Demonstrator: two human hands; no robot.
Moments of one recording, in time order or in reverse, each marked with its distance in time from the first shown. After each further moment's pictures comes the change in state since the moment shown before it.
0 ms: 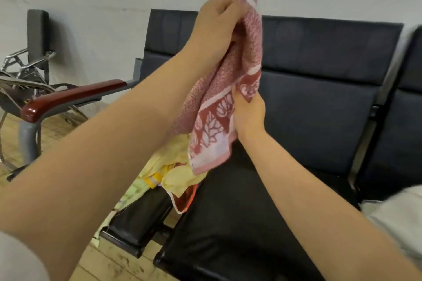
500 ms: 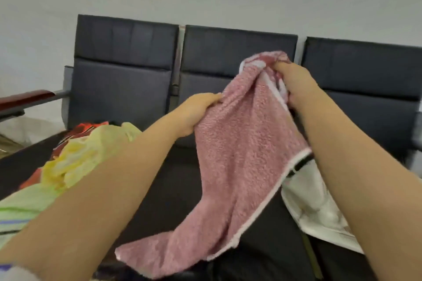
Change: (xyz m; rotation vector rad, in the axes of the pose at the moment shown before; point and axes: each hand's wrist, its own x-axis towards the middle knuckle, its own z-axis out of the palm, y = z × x) left_hand -0.074 -0.032 0.125 -0.121 -0.428 -0.579; right_hand 0.042 -0.120 -0.229 -0.089 0.025 0.133
